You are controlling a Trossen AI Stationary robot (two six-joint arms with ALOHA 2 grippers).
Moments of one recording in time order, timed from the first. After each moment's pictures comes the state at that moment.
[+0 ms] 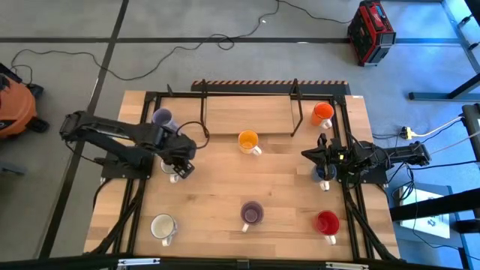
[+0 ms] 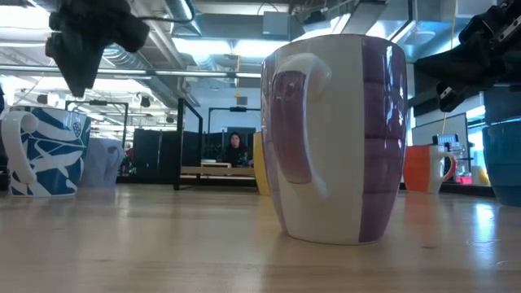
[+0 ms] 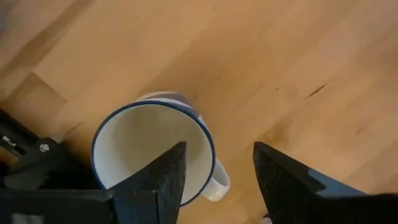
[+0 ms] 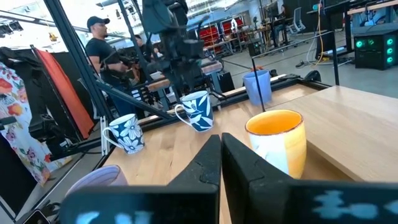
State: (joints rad) left arm -0.11 1.22 1.03 -1.23 0.00 -0.96; right arm 0.15 0.00 0.01 0.06 0.19 0.29
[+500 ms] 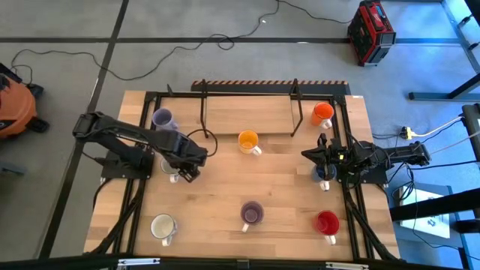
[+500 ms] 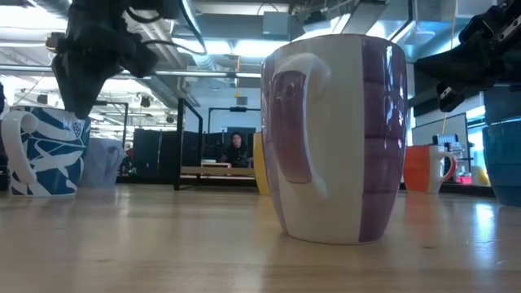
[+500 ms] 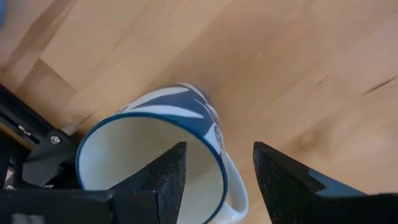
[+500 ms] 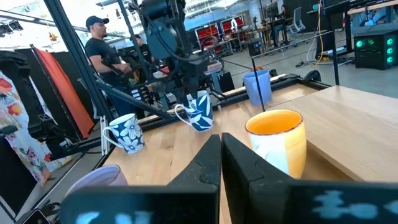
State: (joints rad) left arm -0.11 1.40 1.03 -1.24 -0.01 -0.96; right arm 0.15 0.00 0.01 0.06 0.19 0.29
